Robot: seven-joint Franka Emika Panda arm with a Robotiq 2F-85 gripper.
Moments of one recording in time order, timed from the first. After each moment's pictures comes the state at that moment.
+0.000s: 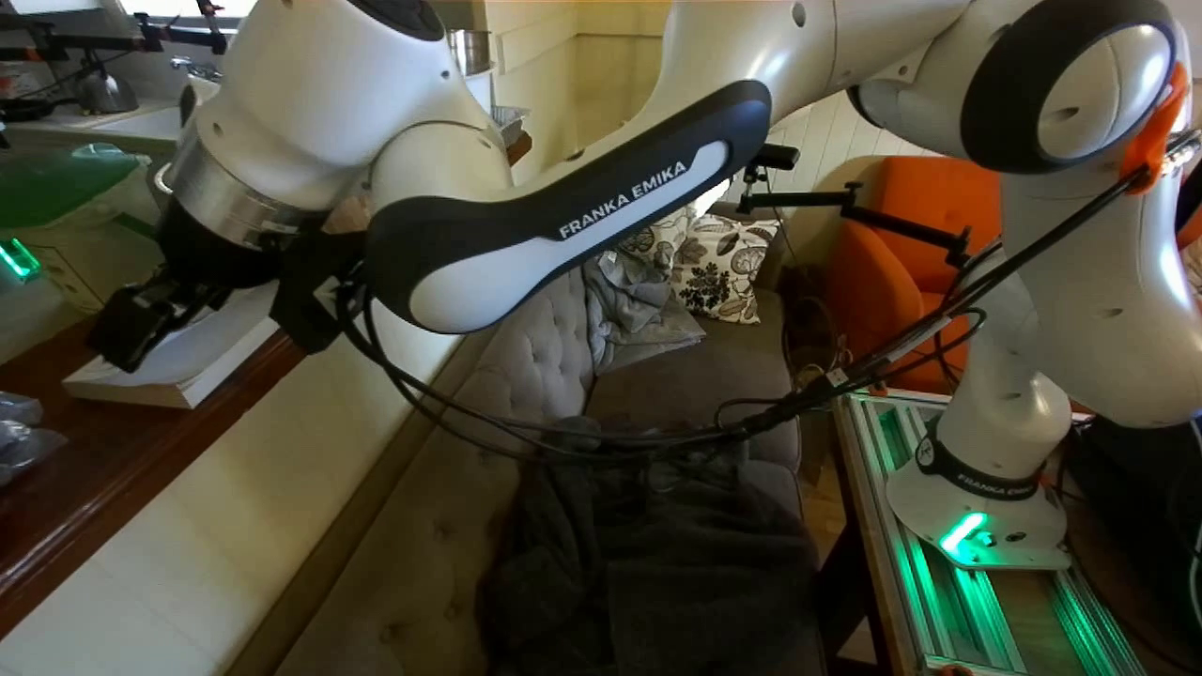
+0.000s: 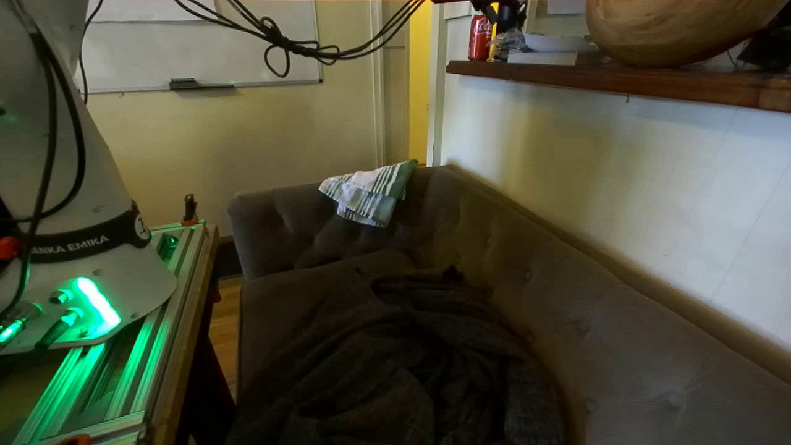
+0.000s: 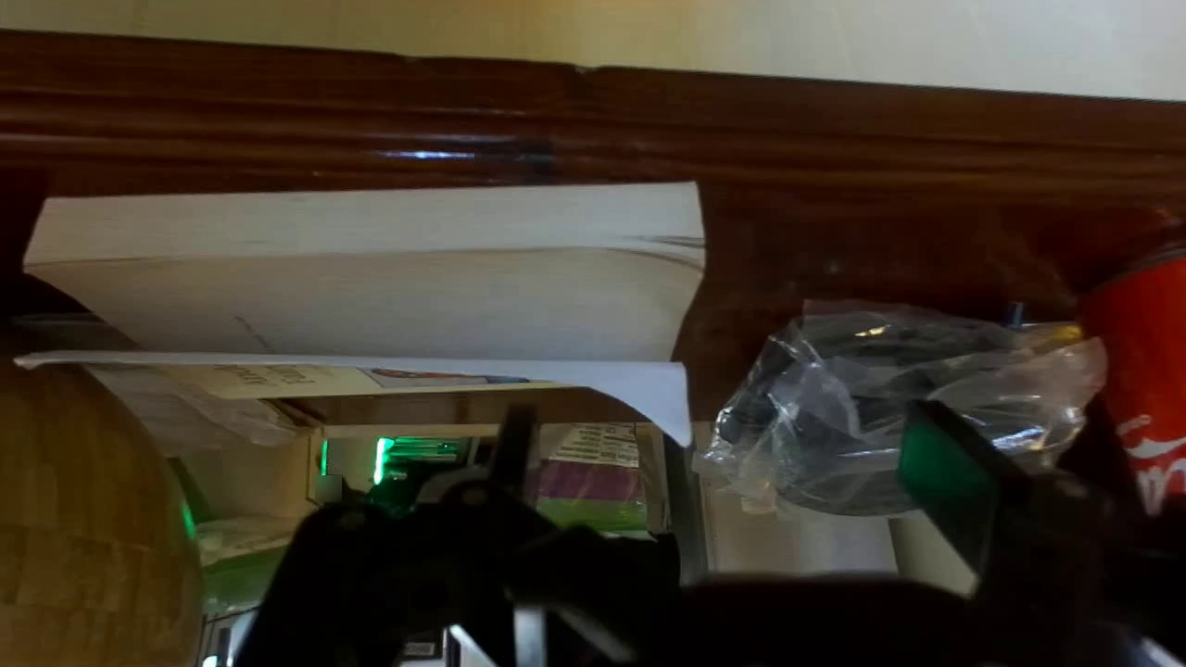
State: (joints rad) arm 0.26 0.51 0.07 -1.40 -0.40 2.71 0.51
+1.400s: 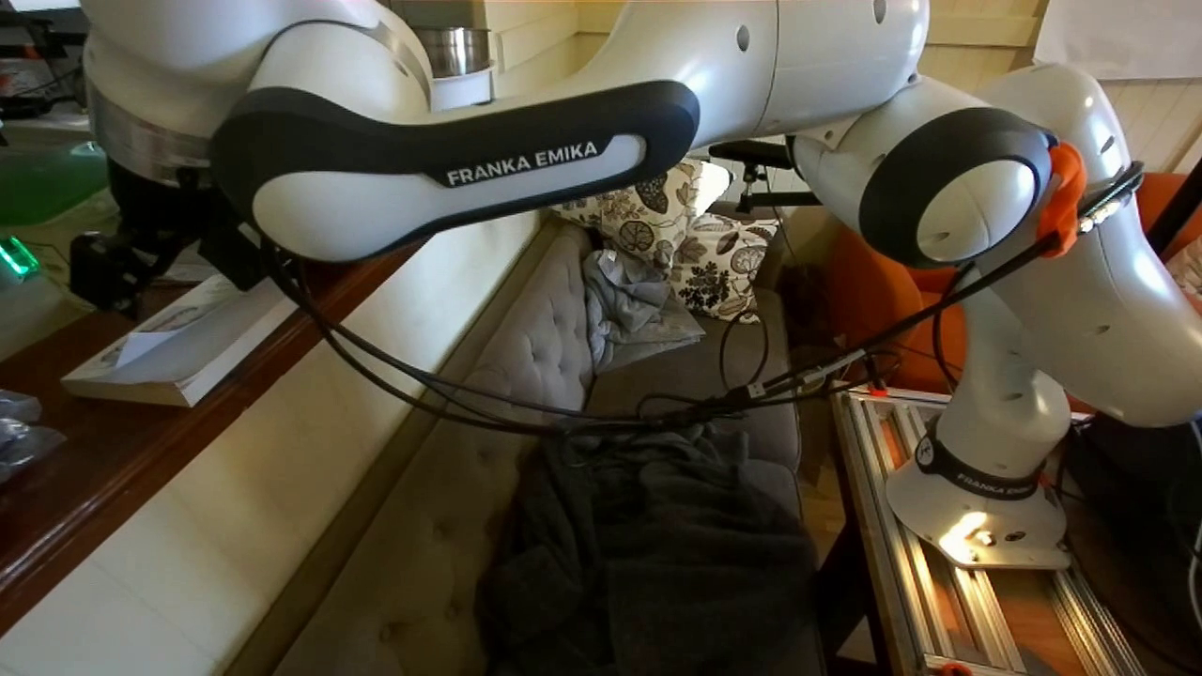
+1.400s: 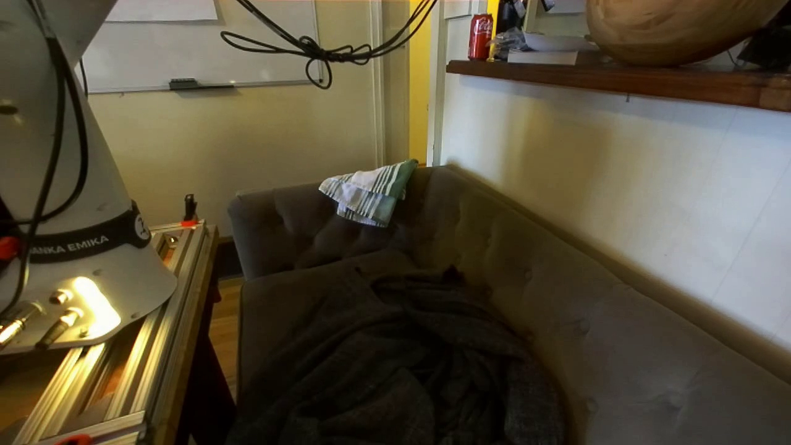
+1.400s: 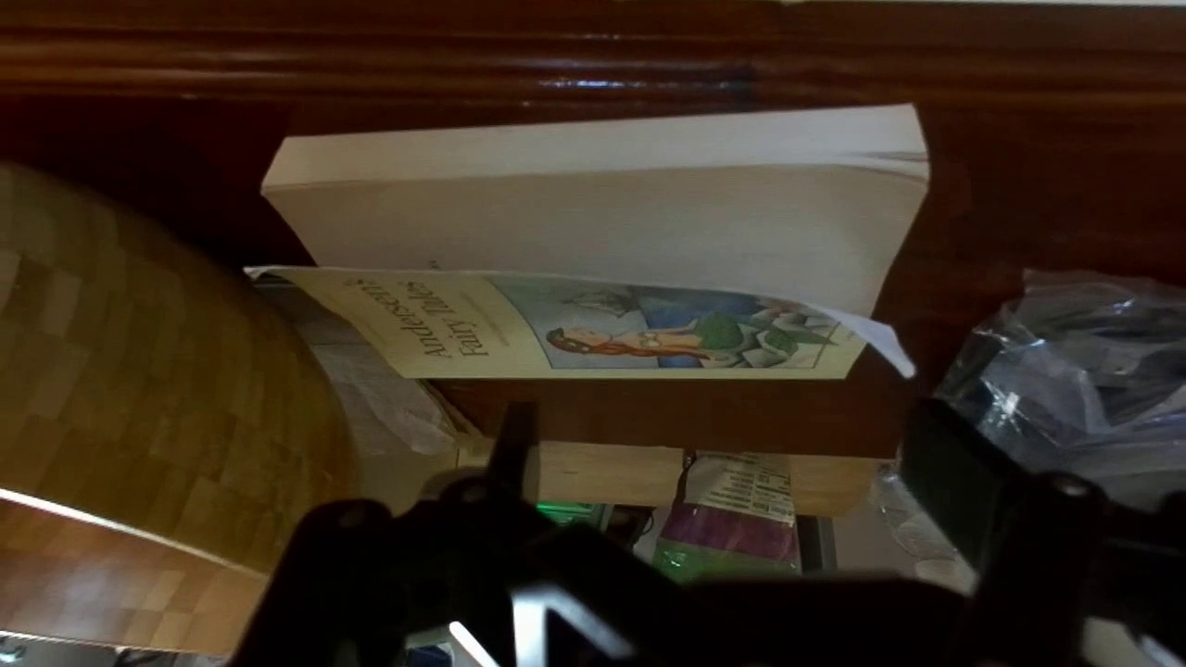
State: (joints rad) arm 0.34 0.73 -0.07 -0.90 -0.31 2.24 0.44
